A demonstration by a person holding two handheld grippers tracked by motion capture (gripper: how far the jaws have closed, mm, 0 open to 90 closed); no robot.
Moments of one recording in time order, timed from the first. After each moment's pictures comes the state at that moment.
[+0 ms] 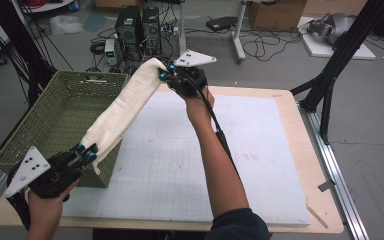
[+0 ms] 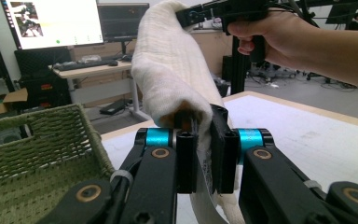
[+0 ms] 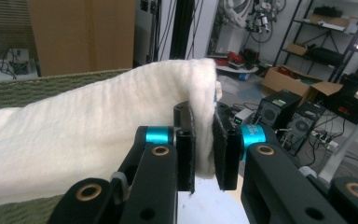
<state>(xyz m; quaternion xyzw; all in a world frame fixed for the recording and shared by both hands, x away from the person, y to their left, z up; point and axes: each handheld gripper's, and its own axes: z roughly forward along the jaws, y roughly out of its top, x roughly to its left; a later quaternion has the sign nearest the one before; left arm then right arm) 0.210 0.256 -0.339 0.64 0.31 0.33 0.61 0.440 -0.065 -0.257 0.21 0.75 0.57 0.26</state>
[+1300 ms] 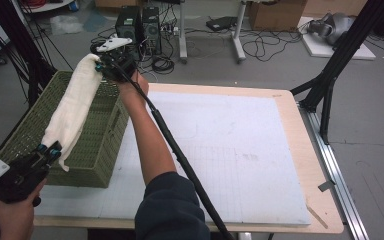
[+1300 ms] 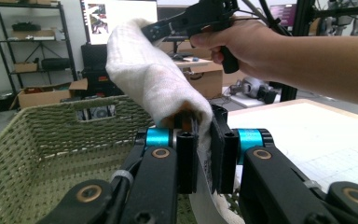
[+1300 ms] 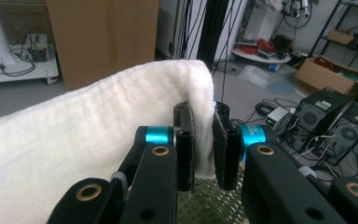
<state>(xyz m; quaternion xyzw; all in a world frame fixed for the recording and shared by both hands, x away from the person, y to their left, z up) 0.197 0.313 -0.338 0.60 0.38 0.39 0.59 0.492 0.112 -0.261 0.19 0.79 0.54 0.22</state>
